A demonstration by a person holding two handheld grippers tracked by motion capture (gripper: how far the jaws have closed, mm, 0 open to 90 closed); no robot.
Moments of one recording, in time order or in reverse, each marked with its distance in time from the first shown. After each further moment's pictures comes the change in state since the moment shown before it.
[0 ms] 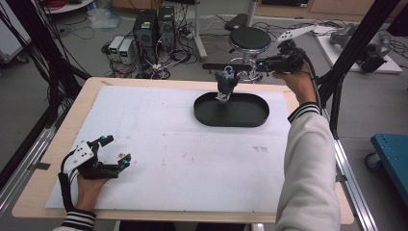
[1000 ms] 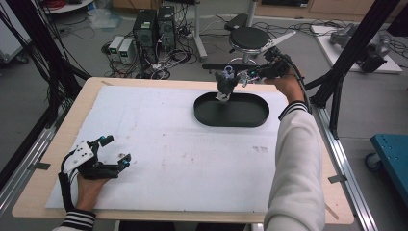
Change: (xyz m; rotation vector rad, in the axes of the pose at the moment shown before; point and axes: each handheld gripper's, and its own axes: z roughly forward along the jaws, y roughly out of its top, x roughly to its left) left arm 0.000 0.000 0.000 0.000 -0.001 0.000; right arm -0.008 -0.012 0.045 0.166 0.014 -0.013
